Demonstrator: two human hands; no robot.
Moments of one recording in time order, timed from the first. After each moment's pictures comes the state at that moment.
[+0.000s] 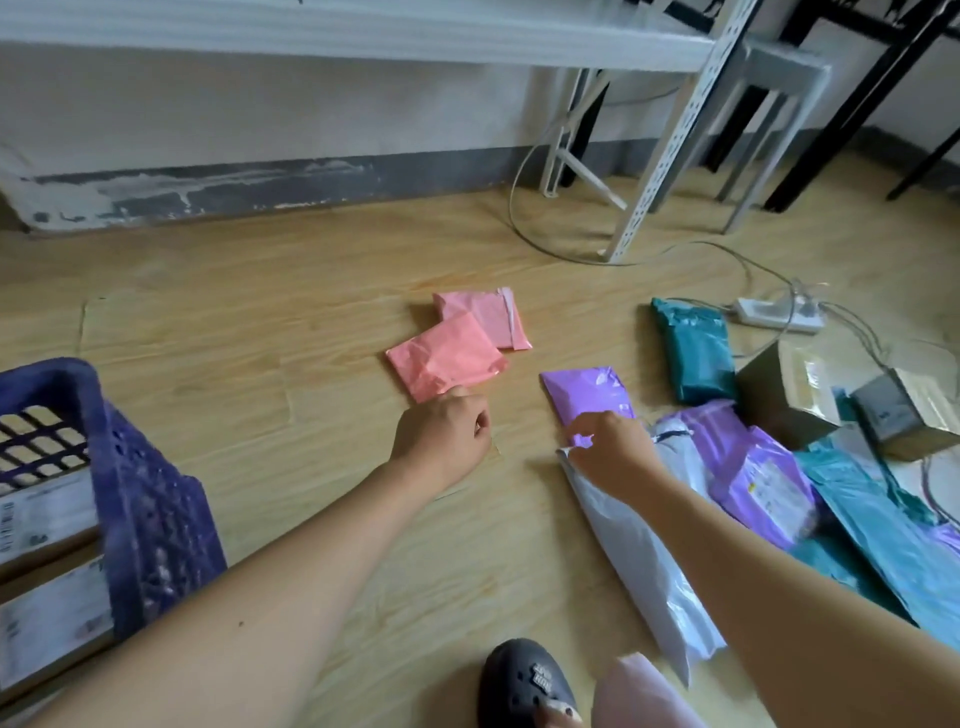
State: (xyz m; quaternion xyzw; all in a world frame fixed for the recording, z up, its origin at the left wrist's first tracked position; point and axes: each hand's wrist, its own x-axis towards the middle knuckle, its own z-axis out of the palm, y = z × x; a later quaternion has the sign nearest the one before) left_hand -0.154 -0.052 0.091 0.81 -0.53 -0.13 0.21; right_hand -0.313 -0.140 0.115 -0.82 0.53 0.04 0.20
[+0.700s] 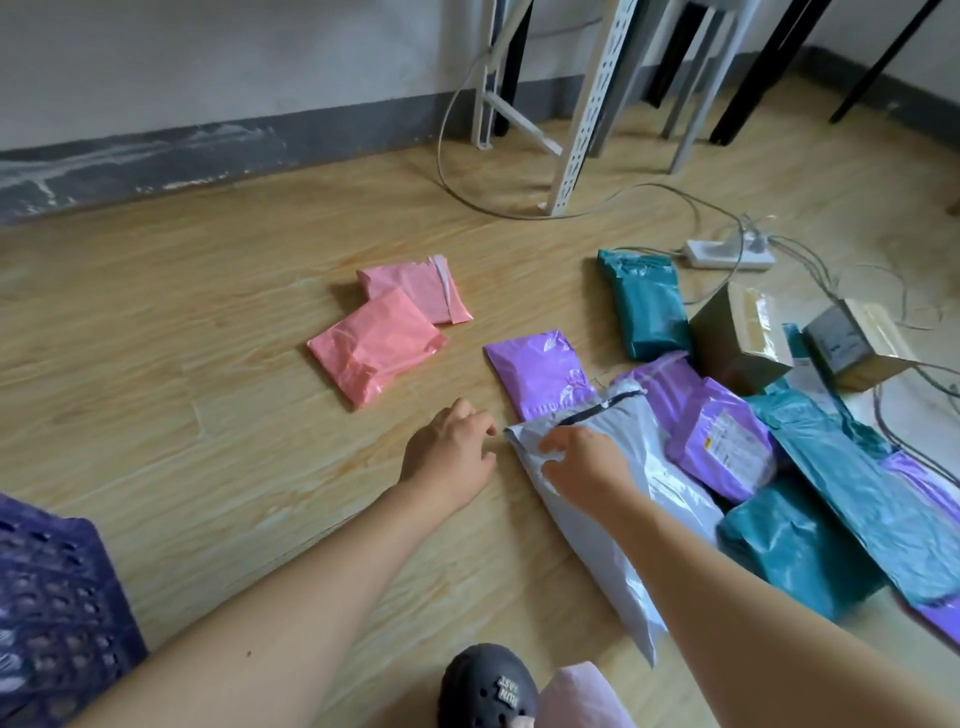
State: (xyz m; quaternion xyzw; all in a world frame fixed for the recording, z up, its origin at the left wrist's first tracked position) left_hand -0.221 -0.115 0.037 0.77 -0.58 -0.21 0.15; right_hand -0.363 -0.171 0.065 -0.77 0.58 0.04 0.26
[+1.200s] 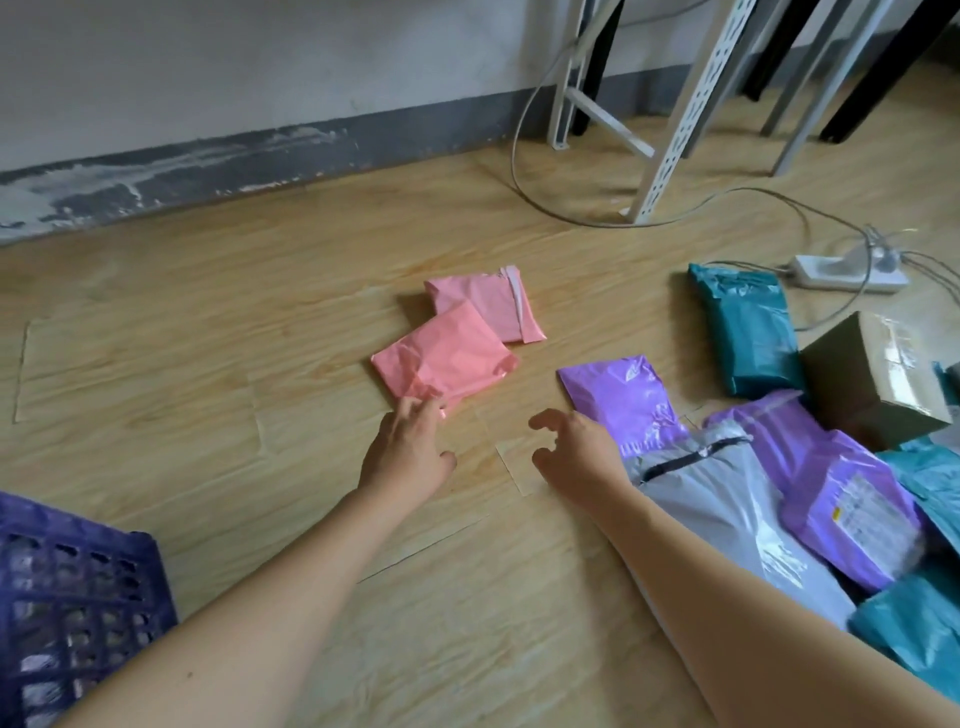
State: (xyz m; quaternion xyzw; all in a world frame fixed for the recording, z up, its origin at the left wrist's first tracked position) left_hand -0.106 -0.120 0.009 0.85 -0.45 -0.21 0.17; right_hand -0.256 -0.214 0.022 -0.81 0.52 0.01 0.28
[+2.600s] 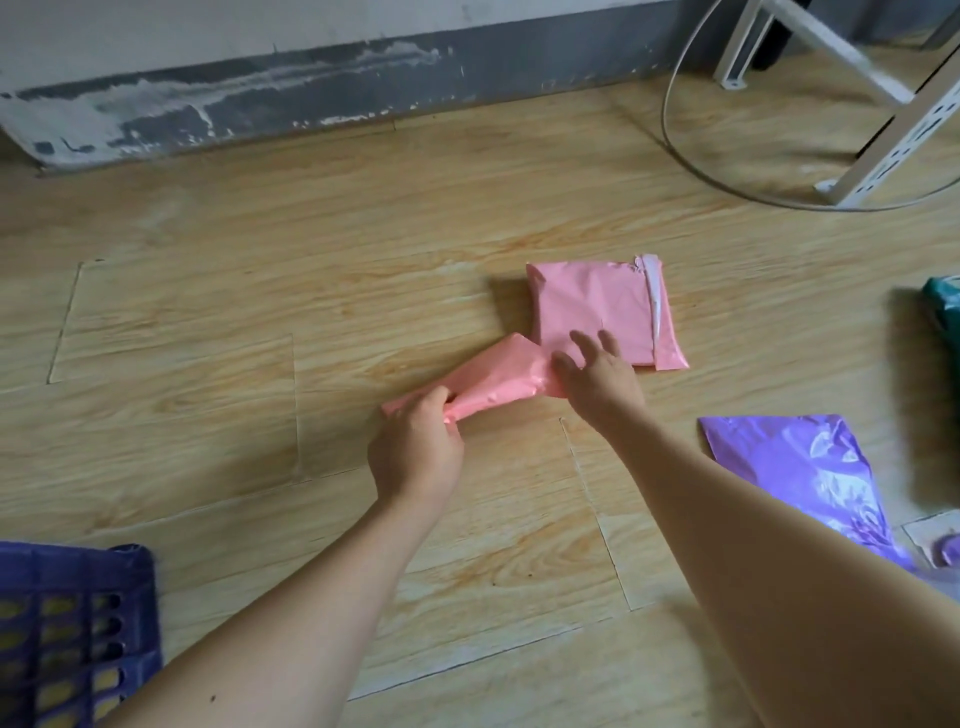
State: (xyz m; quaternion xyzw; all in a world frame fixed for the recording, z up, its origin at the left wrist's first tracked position) left_hand -0.007 -0.181 -0.071 0.95 -0.26 -0.10 0.15; right_hand -0.084 -0.343 -0.085 -0.82 0.47 0.01 0.33
